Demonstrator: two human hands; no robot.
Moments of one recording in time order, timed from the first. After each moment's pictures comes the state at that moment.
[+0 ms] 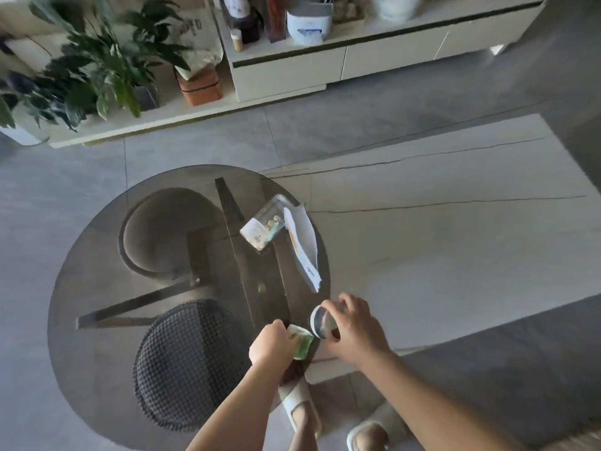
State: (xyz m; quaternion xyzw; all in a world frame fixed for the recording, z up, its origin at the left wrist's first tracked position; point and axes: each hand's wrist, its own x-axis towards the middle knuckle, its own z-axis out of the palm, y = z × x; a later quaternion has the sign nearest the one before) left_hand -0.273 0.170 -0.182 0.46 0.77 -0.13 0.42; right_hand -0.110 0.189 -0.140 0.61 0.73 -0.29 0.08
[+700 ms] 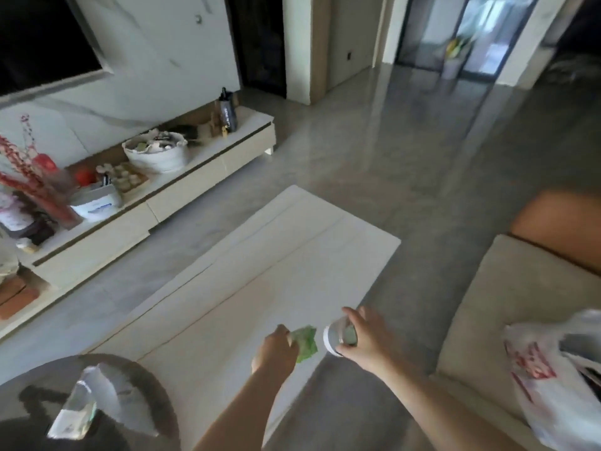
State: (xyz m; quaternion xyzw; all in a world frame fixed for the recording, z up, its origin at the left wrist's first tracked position) left_hand 0.139 0.178 -0.023 0.74 0.57 -0.04 0.36; right_hand 0.310 0.079 -0.006 0.84 0.49 -0.22 -0.10
